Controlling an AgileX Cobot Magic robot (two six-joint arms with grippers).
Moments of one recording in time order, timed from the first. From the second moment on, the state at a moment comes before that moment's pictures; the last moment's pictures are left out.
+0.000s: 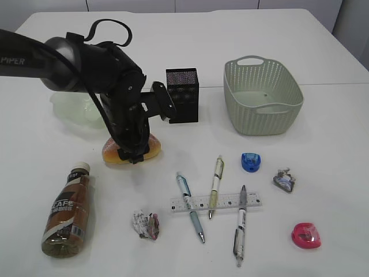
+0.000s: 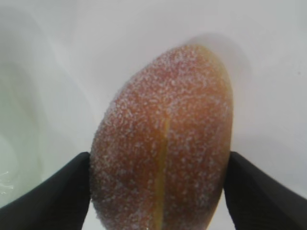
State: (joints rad) left arm -0.57 2.22 -1.59 0.39 0.77 0.31; right arm 0.00 1.23 -1.10 -0.03 1.25 0.14
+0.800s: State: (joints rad) left arm -0.59 2.22 -1.69 0.32 0.93 0.18; right arm 0.00 1.23 -1.10 -0.06 1.25 0.14
